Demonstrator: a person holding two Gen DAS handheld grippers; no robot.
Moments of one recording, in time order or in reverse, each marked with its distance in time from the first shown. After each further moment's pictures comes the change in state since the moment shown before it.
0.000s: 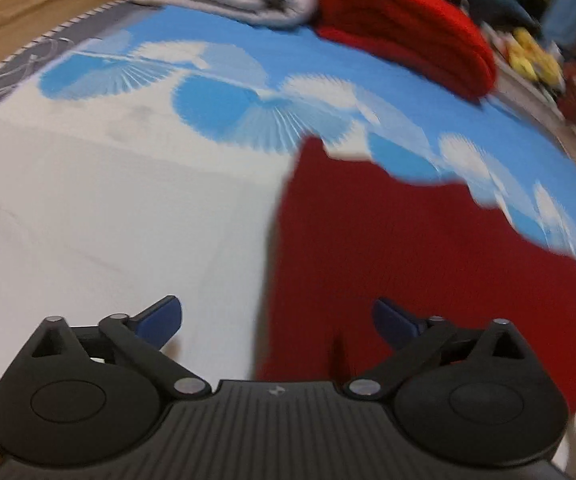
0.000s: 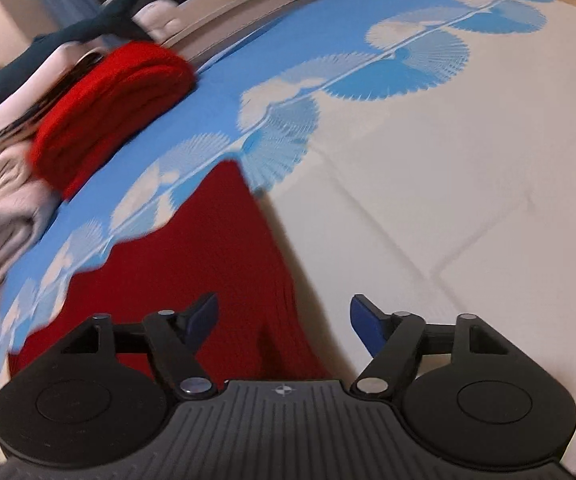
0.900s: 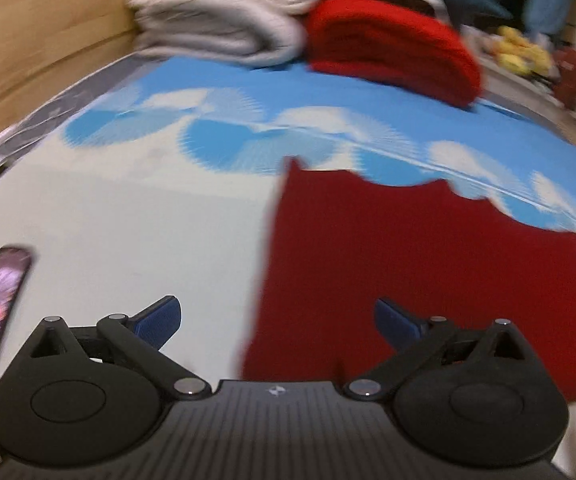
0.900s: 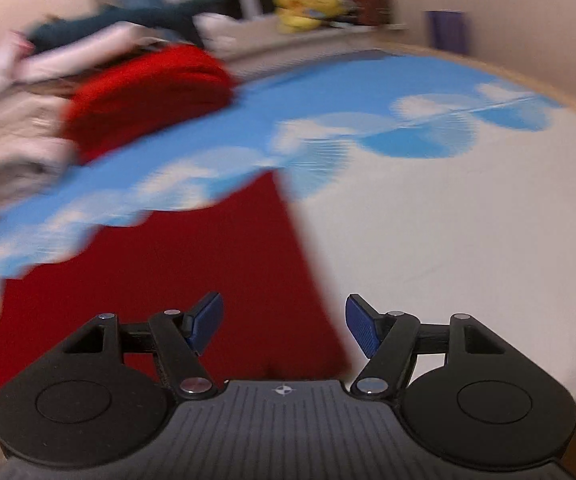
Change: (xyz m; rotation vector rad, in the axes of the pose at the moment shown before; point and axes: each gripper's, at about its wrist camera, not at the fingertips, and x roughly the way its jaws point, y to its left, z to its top) left arm -0.043 -0.049 -0.028 0.100 -0.143 0.082; right arm -0.069 0.059 -0.070 -0.263 -0.147 0.004
